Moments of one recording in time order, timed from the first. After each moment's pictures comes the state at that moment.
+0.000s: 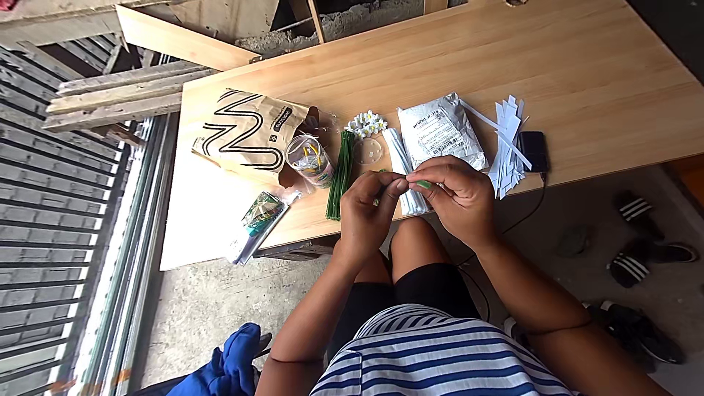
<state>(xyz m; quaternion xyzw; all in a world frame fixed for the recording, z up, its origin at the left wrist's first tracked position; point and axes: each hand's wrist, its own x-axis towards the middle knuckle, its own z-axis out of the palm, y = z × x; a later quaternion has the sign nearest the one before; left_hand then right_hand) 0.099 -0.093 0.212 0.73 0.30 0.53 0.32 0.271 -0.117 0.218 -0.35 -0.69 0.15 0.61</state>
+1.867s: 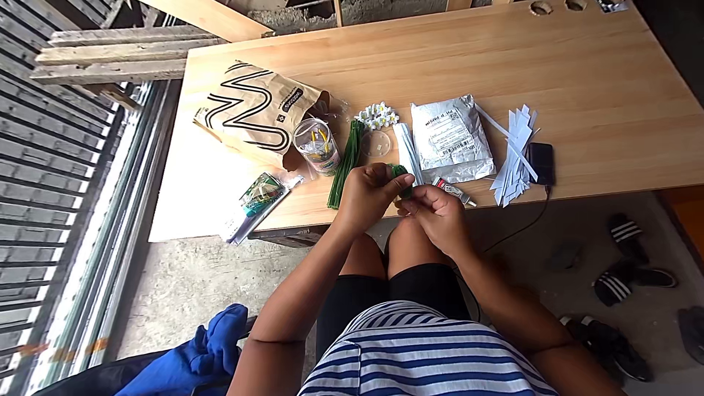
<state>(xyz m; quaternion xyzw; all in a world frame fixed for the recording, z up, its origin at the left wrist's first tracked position) 0.085 -0.069 0.207 0.66 0.39 0.42 0.48 0.247 -0.133 0.178 -0.47 -0.59 0.39 0.52</state>
